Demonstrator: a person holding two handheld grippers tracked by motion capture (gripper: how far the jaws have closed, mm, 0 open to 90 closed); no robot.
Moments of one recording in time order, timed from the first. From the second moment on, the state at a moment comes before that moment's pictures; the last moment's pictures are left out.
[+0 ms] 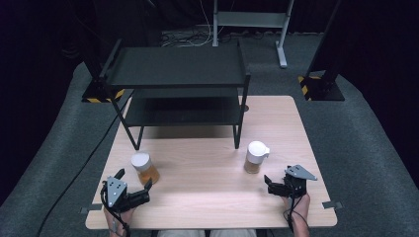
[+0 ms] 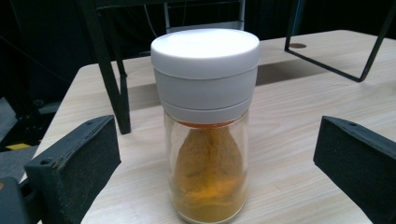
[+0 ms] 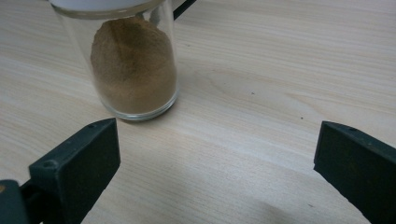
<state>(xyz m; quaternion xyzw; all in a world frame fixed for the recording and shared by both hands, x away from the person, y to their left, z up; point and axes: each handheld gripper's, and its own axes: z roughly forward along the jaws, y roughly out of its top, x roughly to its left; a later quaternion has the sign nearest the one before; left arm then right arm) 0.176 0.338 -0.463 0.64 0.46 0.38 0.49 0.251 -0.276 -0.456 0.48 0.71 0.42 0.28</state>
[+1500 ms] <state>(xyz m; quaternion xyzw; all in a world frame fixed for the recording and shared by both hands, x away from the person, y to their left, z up) 0.229 0.337 -0.482 0.62 0.49 0.37 0.50 0.250 -0.278 -0.457 0.49 0.71 0.43 0.28</state>
